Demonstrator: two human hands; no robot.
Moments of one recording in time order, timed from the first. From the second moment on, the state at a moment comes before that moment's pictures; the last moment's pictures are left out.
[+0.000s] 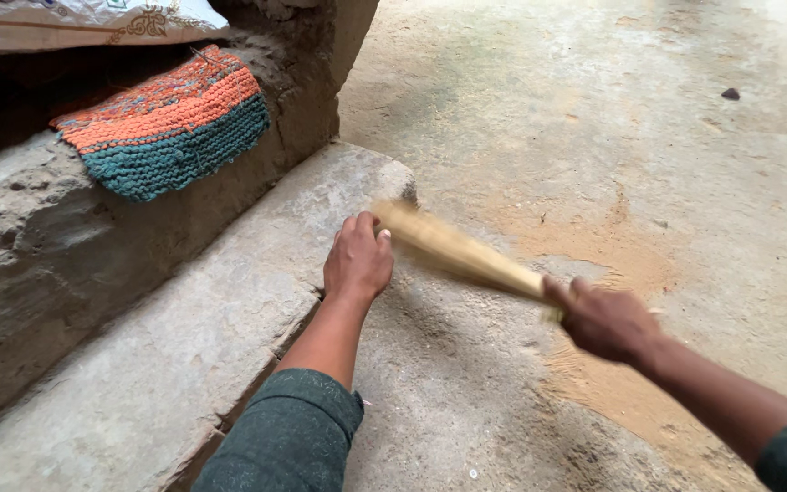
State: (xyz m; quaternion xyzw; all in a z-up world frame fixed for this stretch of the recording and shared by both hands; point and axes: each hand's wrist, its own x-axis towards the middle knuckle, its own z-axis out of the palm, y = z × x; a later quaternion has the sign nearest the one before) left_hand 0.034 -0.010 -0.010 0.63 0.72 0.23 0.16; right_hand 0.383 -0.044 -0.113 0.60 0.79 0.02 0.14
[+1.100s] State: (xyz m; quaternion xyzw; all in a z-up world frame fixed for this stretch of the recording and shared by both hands) left_hand 0.035 -0.015 -0.010 0.64 0.71 0.25 0.15; right_hand 0.389 -0.014 -0.111 0.70 0.70 -0.08 0.13
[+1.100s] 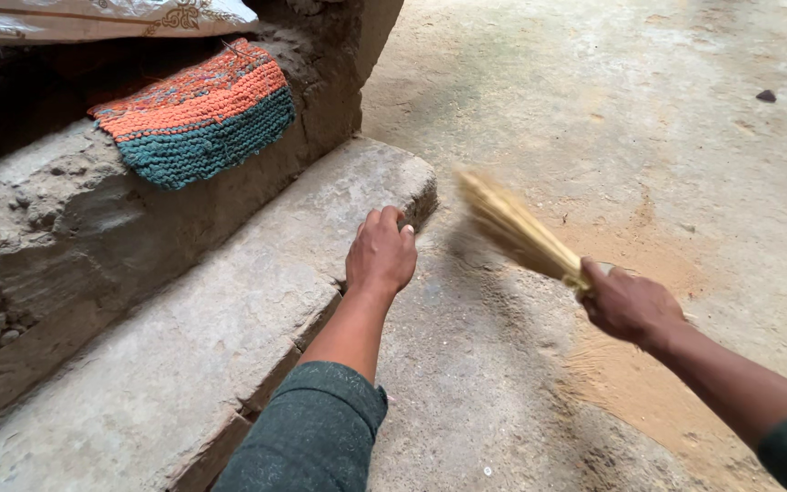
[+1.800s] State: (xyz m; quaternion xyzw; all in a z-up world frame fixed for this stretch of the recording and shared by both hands) left_hand 0.038 -0.010 -0.012 0.63 0.72 0.22 0.18; right_hand 0.403 -0.046 -0.139 0.54 0.84 -0.03 0.12
